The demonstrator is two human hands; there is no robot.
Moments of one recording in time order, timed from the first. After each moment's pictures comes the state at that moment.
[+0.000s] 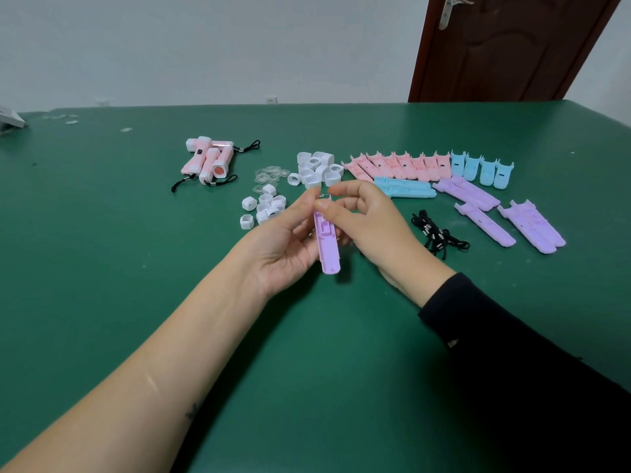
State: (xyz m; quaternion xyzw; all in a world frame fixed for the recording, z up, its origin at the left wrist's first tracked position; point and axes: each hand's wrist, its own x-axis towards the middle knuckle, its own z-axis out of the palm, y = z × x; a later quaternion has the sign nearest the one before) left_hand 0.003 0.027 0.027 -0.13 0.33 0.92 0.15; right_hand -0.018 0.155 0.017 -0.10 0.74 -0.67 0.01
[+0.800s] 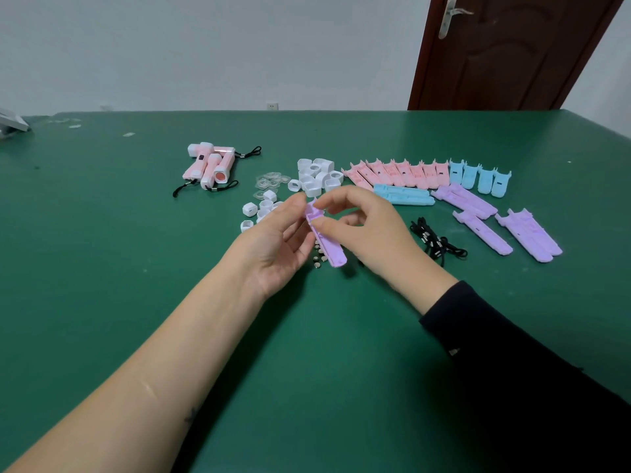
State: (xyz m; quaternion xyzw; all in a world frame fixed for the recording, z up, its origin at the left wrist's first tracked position) left_hand 0.000 0.018 0.026 -0.16 0.41 0.89 0.08; right_hand -0.009 0.159 0.029 -0.16 0.79 -0.59 -0.02
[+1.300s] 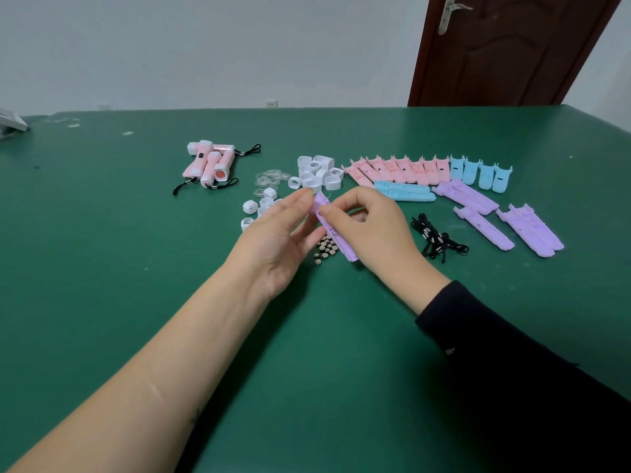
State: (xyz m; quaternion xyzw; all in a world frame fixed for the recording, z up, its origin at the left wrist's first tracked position) left_hand 0.004 0.024 0.026 -0.08 0.42 0.90 0.04; right_hand -0.007 0.153 0.025 -0.09 0.81 -0.57 -0.09
